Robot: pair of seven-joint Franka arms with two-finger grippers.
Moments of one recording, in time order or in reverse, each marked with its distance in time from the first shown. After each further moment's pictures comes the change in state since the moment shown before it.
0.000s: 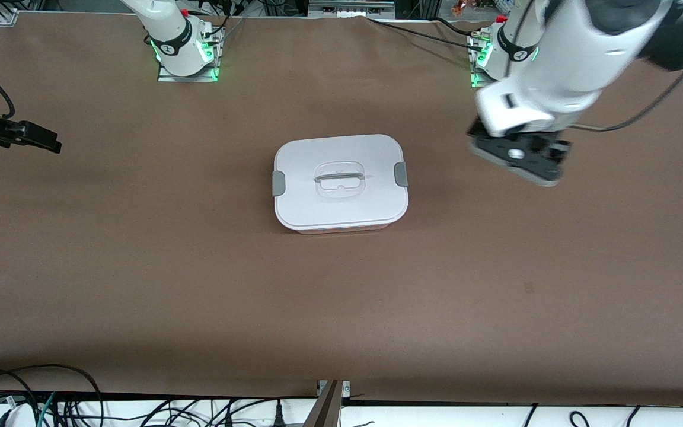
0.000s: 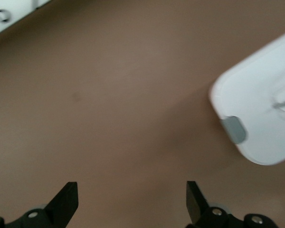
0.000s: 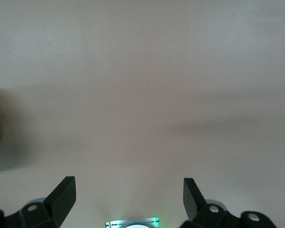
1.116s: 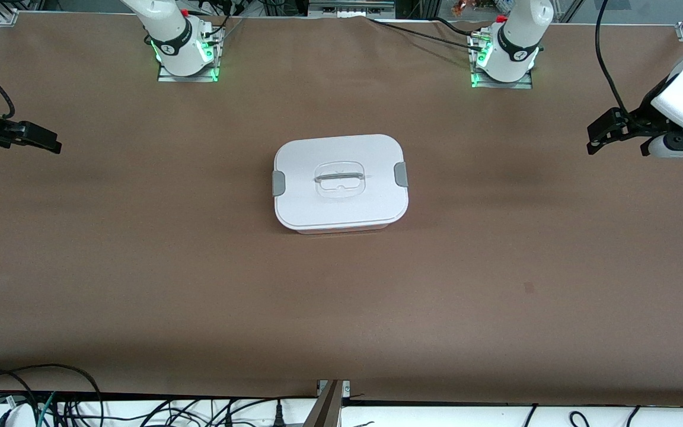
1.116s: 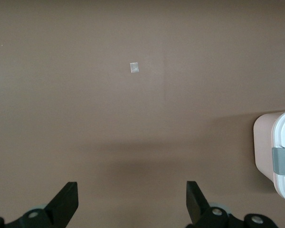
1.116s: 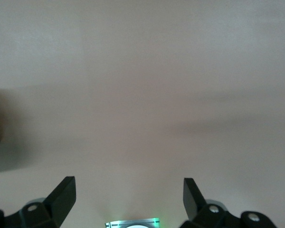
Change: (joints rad) left arm -0.227 -0.263 0.583 -0.316 -0.200 0.145 -0.068; right arm 0.000 0.000 0.000 0.000 0.000 0.001 0.000
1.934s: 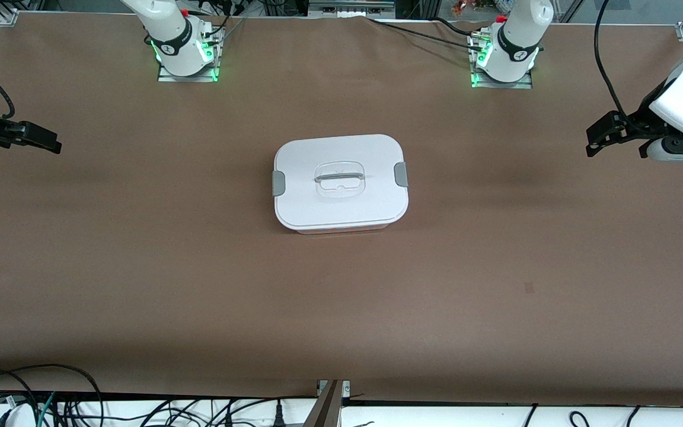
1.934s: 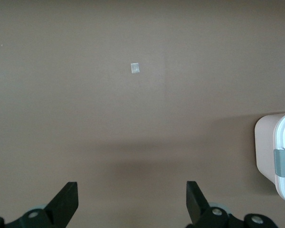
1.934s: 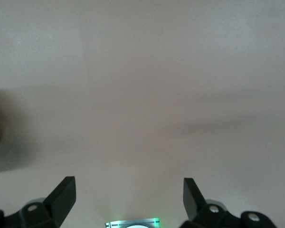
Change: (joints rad) left arm 0.000 -0.001 0.003 -0.011 0.000 0.013 0.000; right arm 0.000 0.000 0.000 0.000 0.000 0.000 0.000
